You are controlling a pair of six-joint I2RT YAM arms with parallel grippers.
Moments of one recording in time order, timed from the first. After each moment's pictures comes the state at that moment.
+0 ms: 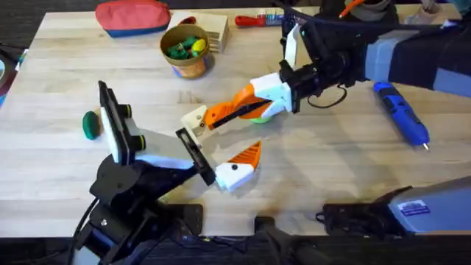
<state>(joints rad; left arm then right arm) -0.50 0.01 0.01 -0.05 0.49 -0.21 0.39 1.66 1.00 -0.53 -1.33 0.49</state>
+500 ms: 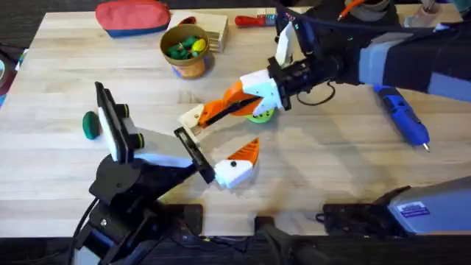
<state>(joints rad) -0.50 0.01 0.01 -0.05 0.46 -0.22 0.44 1.66 1.00 -0.36 -1.24 0.73</state>
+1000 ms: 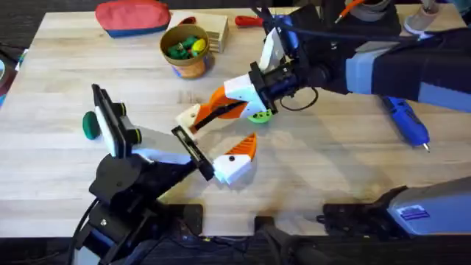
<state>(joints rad) -0.49 0.01 0.01 -0.06 0.42 -0.25 0.55 1.66 1.00 -0.24 -1.09 0.88</state>
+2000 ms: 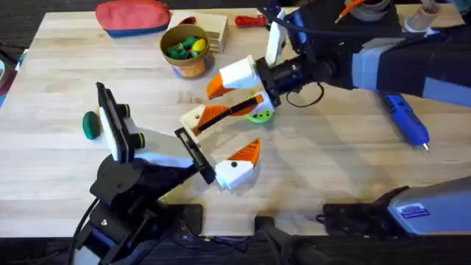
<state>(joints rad) -0.50 0.01 0.01 -0.05 0.46 -0.22 0.49 1.66 1.00 -0.22 -1.14 0.63</state>
